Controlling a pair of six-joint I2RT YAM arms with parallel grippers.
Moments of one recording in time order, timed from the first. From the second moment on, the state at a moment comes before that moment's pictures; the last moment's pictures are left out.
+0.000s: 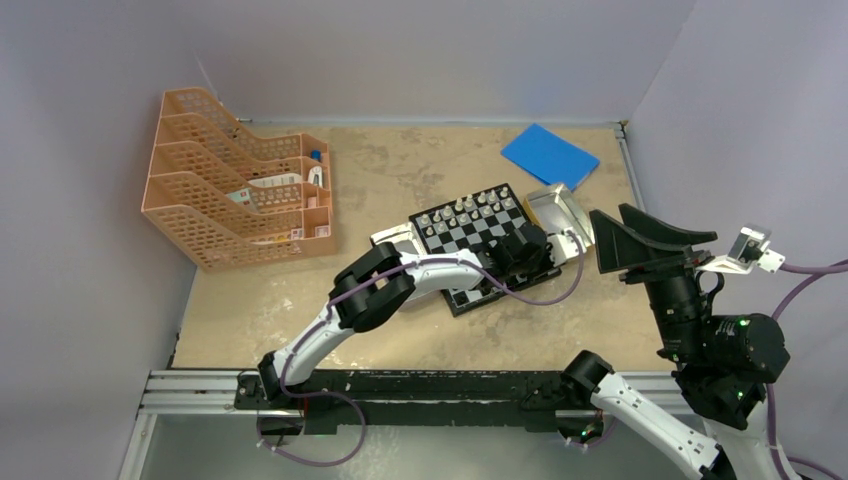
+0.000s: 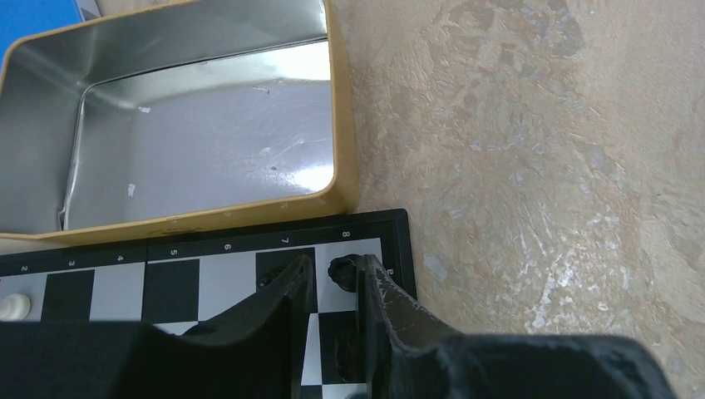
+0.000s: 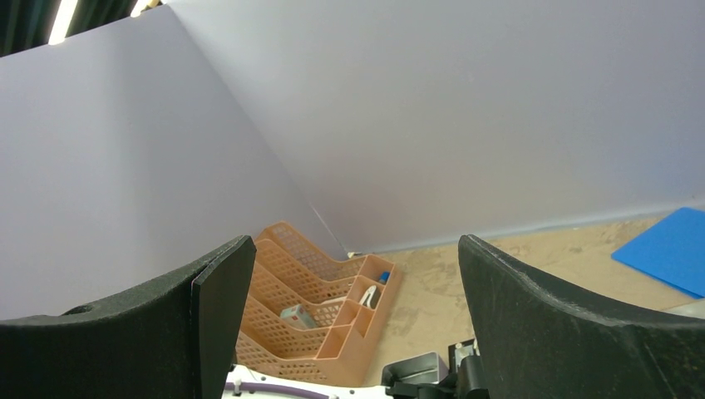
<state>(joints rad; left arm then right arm) -1.11 2.38 1.79 0.14 0.04 0.23 0.74 0.33 1.01 -0.23 0.40 0.43</state>
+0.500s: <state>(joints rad) -1.13 2.40 1.79 0.16 0.01 0.26 0.74 0.33 1.01 -0.23 0.39 0.43</state>
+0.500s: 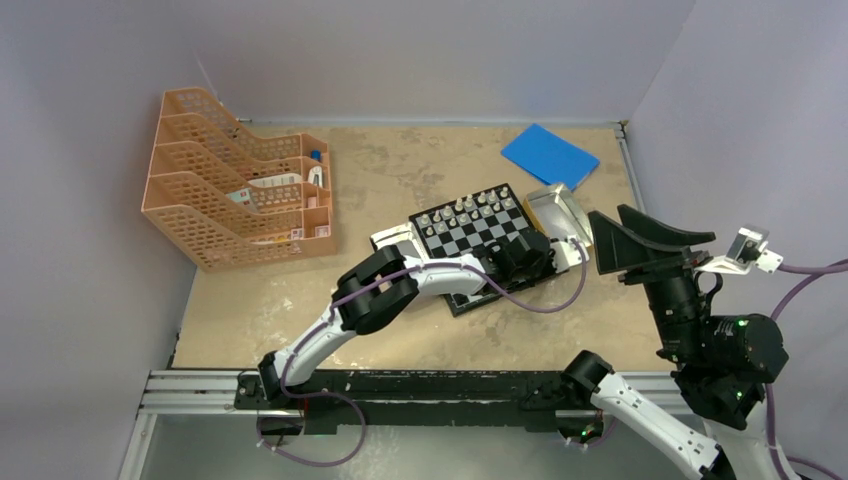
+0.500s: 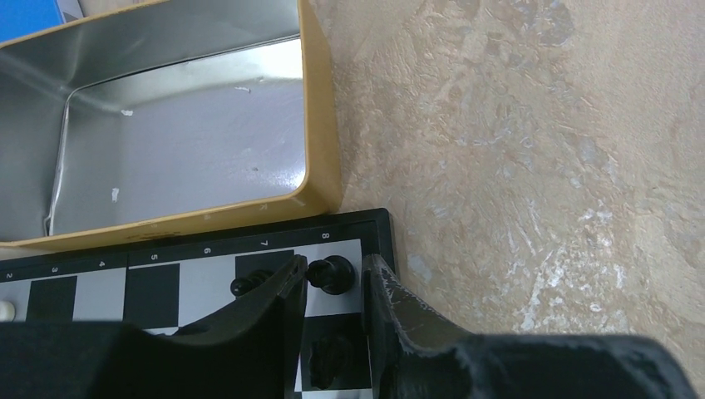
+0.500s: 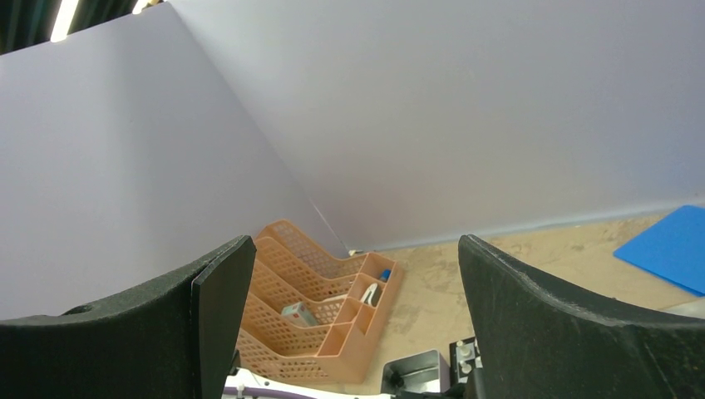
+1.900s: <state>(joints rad) -0.86 1.58 1.24 -0.34 -0.01 -0.18 0.74 0.38 0.84 -0.26 0.26 0.50</state>
